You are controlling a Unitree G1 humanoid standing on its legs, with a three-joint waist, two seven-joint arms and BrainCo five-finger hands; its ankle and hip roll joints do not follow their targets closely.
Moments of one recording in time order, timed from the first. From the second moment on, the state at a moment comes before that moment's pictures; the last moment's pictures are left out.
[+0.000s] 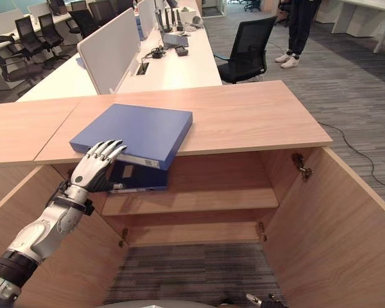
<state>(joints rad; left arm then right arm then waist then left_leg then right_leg) -0.25 0.75 -0.40 0.22 0.78 -0.15 0.39 0.11 -0.31 0.11 1.19 0.29 -0.08 -0.04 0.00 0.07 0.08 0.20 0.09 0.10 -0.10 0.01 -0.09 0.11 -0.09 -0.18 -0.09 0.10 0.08</state>
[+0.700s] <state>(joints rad) -0.28 0.75 -0.40 0.24 0.84 -0.13 0.39 0.10 -0.31 0.11 1.23 0.29 -0.08 -0.04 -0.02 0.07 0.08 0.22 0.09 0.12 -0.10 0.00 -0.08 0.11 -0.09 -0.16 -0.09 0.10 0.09</state>
